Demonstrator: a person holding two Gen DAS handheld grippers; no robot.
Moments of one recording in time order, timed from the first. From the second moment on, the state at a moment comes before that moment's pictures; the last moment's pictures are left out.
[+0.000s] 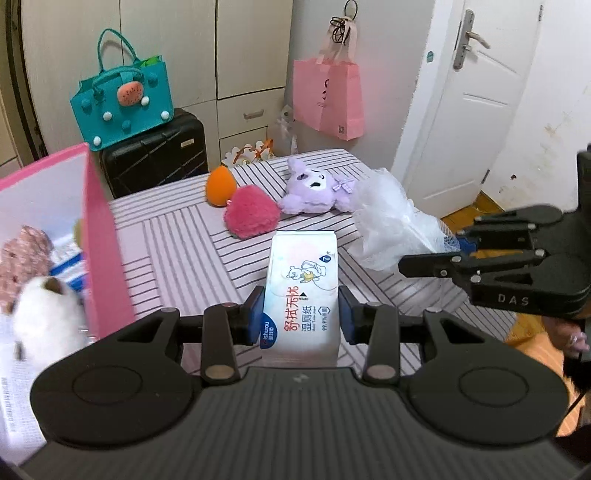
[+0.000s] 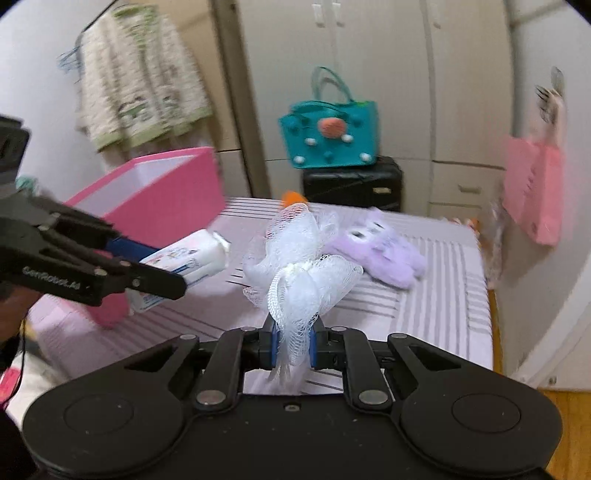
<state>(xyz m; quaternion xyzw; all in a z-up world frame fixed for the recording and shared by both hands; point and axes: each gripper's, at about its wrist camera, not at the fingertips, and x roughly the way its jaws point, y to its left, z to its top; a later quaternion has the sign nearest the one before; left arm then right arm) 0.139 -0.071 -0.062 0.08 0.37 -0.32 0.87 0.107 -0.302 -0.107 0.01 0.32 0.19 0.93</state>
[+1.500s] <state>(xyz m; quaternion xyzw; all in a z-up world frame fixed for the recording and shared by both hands) 0.196 0.142 -0.039 0.07 0.35 -0.13 0.92 0.217 -0.044 -0.036 -0.16 0.39 0.50 0.75</state>
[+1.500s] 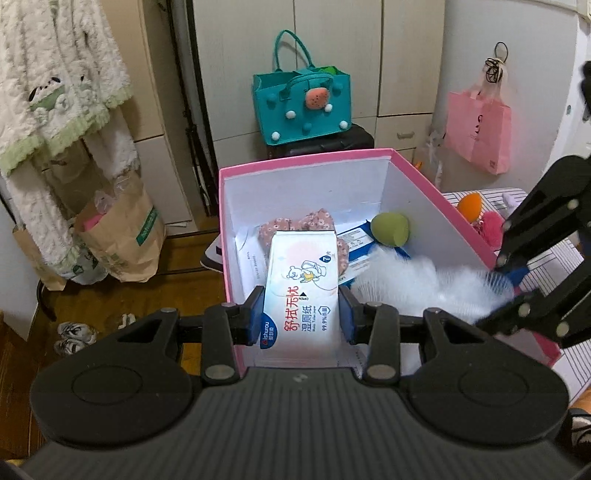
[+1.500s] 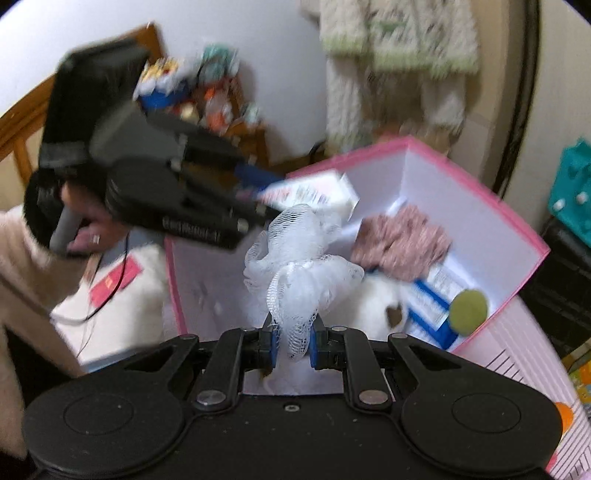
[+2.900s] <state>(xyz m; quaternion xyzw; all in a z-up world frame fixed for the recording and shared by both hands) 0.126 0.068 0.038 0.06 0.32 -0.23 0.92 0.123 -0.181 0.030 -0.12 0.35 0.36 0.86</state>
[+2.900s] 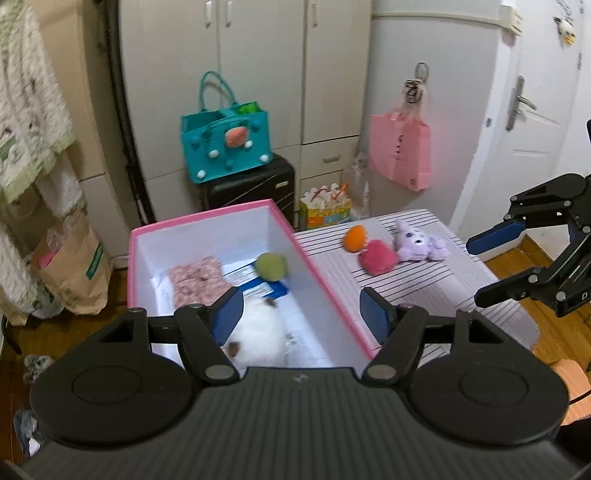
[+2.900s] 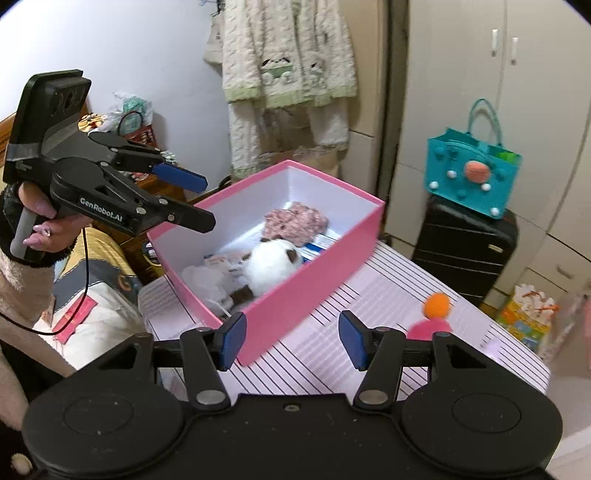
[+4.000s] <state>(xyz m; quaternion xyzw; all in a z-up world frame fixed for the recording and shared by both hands) 0.193 -0.096 -0.034 0.01 0.34 -0.21 0.91 0.190 -0.313 -0.042 -0.06 0.32 0.29 0.90</state>
